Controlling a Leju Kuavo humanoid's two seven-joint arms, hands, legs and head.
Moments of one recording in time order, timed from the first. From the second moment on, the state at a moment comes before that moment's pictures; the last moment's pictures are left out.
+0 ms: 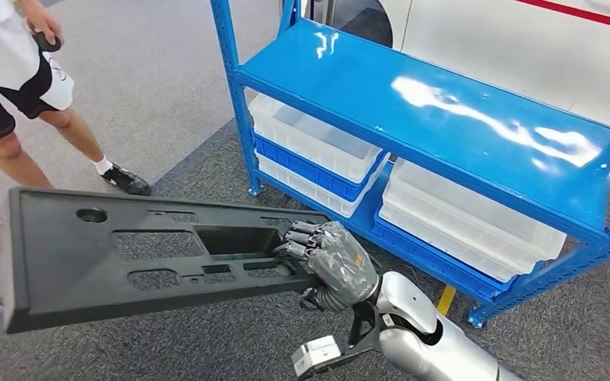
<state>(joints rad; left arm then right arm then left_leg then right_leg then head) -0.04 -0.06 0.24 -0.18 -0.25 0.01 0.11 -0.51 -0.23 1.01 -1.60 0.59 -0.34 -0.39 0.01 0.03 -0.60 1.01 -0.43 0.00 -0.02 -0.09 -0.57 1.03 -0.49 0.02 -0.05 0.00</state>
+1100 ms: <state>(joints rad) -0.04 -0.06 0.23 -0.18 -0.26 0.02 0.13 -0.50 -0.29 1.02 -1.60 0.59 -0.37 -0.38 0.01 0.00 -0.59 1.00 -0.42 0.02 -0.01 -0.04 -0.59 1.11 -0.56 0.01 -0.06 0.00</state>
